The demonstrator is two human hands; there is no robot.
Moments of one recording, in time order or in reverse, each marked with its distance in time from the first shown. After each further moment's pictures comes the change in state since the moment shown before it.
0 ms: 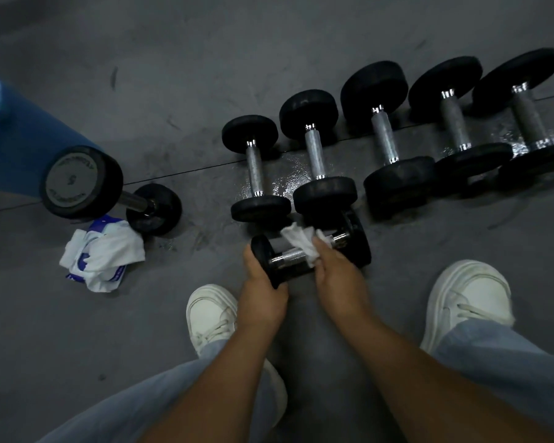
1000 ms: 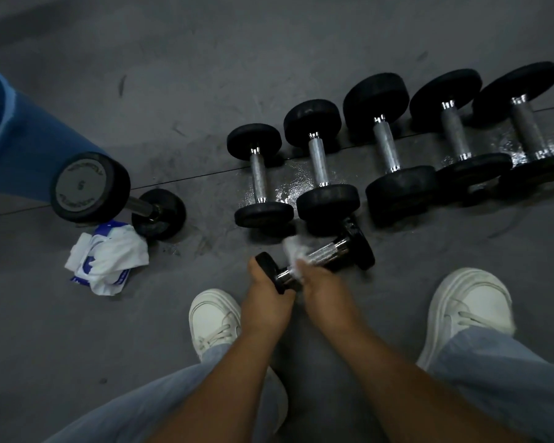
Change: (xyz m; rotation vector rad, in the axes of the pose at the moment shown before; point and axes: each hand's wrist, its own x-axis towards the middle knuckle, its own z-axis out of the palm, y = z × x) left_hand -0.001 0.004 -0.001 0.047 -0.042 -0.041; right_hand -0.014 -0.023 0.010 0.107 -0.178 0.031
